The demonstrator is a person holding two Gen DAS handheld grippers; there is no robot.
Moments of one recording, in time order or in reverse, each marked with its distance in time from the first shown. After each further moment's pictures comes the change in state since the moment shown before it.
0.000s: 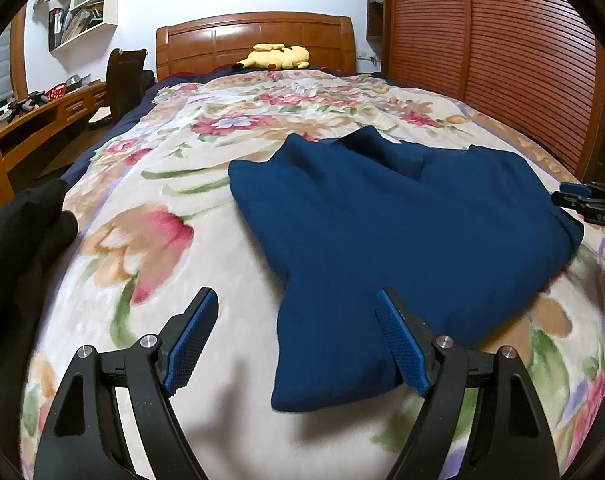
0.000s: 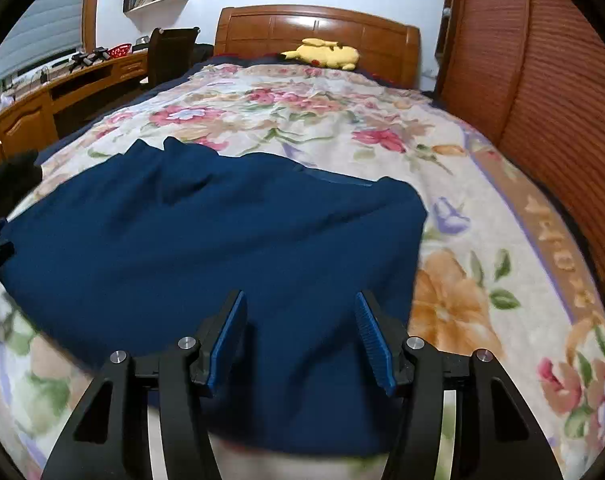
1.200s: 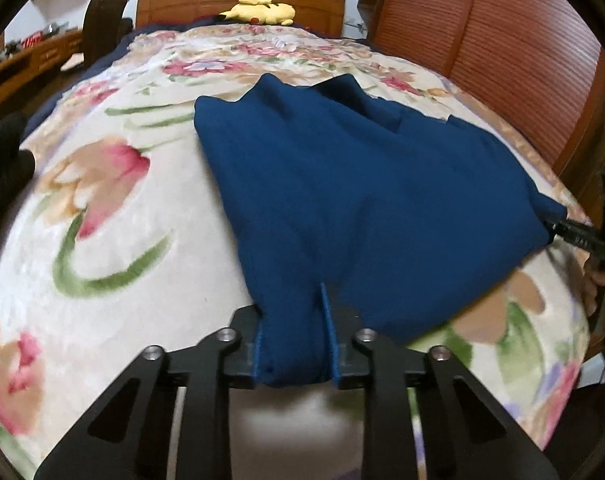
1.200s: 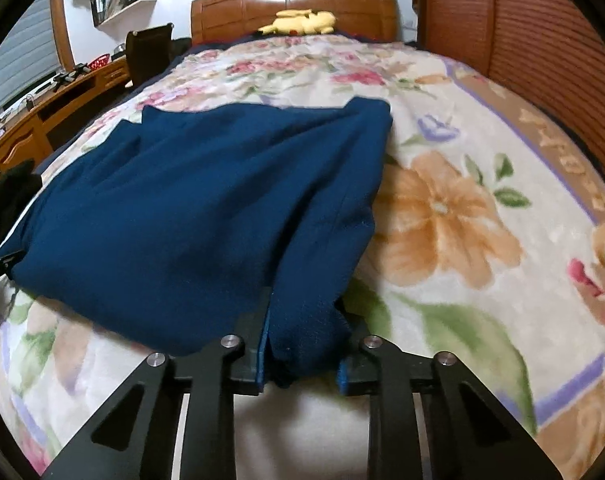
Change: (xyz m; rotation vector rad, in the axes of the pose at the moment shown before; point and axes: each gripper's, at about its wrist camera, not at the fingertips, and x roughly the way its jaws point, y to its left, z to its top) left arm 0.015 0.001 -0.018 -0.085 0.161 -0.156; right arm 0.016 -0.044 -0.051 0.161 0.092 0.070
